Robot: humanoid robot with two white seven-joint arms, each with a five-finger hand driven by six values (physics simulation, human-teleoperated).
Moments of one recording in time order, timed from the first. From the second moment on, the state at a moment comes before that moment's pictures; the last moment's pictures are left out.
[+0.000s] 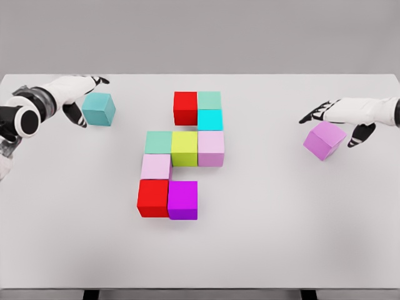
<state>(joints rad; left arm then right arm) -0.71 0.68 -0.67 -1.52 -0.55 0.34 -0.61 -0.88 -0.89 0.89 -1.17 0.32 -0.59 0.61</state>
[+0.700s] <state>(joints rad) -0.79 0.57 -0.69 -1.33 -0.56 0.34 -0.61 -0.88 -0.85 0.92 -1.12 0.34 -0.58 0.61</state>
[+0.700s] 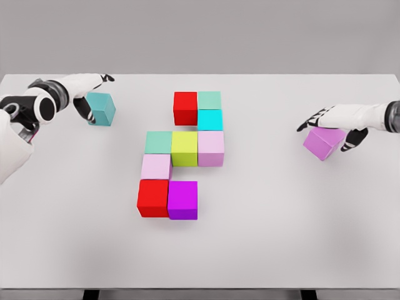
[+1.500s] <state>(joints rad) -0.82 0.50 -0.69 -1.20 -0.59 0.34 -0.61 -0.90 -0.89 0.92 -1.50 0.32 -0.56 0.61</state>
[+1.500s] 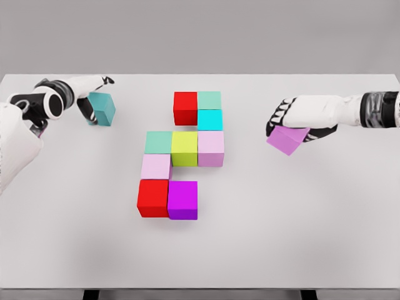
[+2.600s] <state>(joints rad) -0.81 0.49 -0.69 -1.15 -0.60 0.34 -0.61 -0.90 -0.85 1.06 -1.75 0.21 -0.61 0.61</state>
